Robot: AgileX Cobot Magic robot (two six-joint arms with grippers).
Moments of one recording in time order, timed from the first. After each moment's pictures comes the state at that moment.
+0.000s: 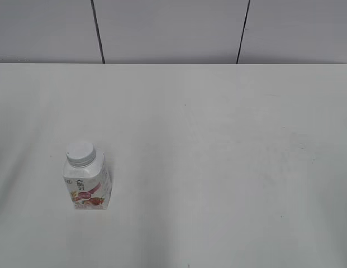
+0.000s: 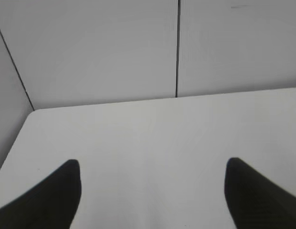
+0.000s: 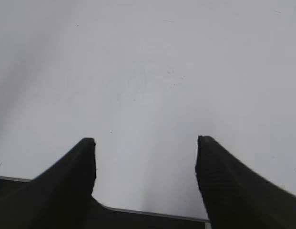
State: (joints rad) left arm 0.01 0.58 -0.50 -0.17 0.26 0.28; right arm 0.10 -0.01 -0.51 0.13 1.10 -0.13
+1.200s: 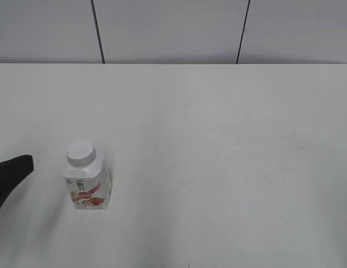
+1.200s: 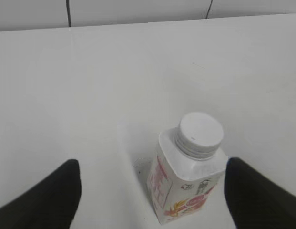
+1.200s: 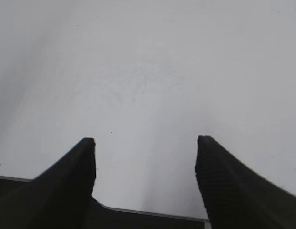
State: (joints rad) left arm -0.36 0.75 -0.11 0.33 -0.18 -0.36; right arm 0.10 -0.01 -0.51 0.13 1.10 -0.13
